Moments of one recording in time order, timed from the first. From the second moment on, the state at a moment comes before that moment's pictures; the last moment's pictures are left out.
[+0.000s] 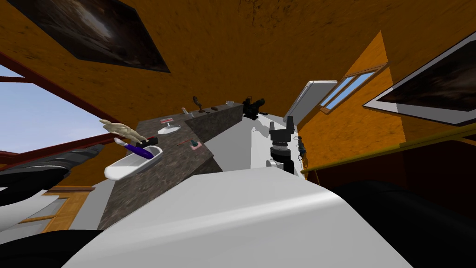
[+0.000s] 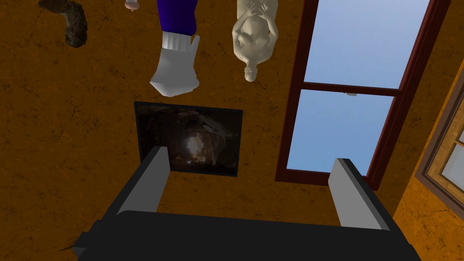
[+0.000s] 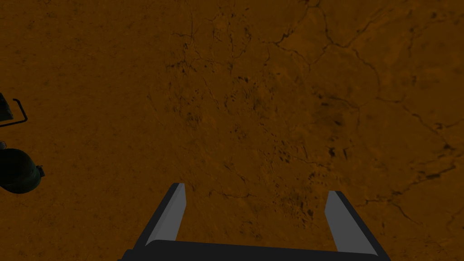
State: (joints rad) left arm 0.77 1.15 0.61 -1.56 -0.13 0.28 -0.04; right arm 0.52 -0.04 0.02 -2.39 0.01 -0.51 -0.16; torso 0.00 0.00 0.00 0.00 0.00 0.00
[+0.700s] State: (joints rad) left arm 0.77 1.15 0.61 -1.57 -0.13 0.28 -0.04; right arm 0.52 -0.04 0.02 -2.39 0.01 -0.51 -0.16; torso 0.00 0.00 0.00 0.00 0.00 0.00
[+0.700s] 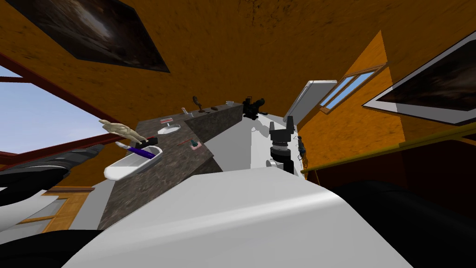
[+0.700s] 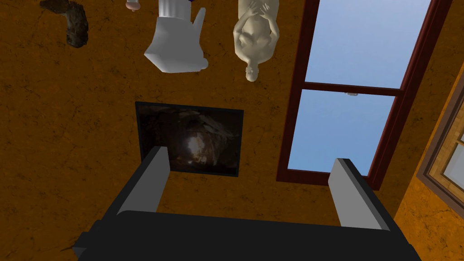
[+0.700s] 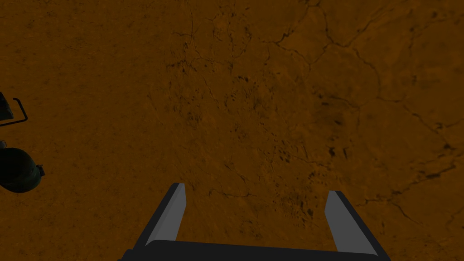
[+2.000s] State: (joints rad) left arm 0.93 1.33 0.70 -1.70 0.00 0.38 0.03; right arm 0.52 -0.04 0.02 -2.39 0.01 -0.51 -0.16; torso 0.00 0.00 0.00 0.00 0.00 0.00
